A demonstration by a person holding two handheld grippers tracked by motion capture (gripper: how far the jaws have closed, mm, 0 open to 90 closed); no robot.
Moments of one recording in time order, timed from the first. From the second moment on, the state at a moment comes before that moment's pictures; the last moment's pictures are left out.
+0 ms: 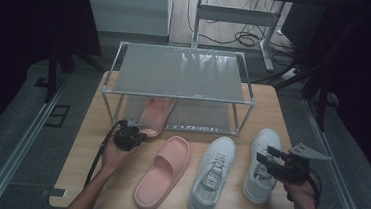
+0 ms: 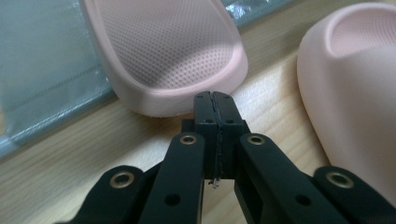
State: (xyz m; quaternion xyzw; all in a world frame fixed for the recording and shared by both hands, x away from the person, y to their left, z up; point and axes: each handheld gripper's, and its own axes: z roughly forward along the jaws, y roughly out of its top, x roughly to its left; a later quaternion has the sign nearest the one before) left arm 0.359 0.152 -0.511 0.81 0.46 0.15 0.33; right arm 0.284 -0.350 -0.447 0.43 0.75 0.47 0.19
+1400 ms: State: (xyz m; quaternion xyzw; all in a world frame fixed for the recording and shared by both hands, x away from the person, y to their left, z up) left arm 0.369 0.124 -0.507 0.79 0.46 0.16 0.38; right arm 0.284 -0.353 -0.447 0.43 0.74 0.47 0.19
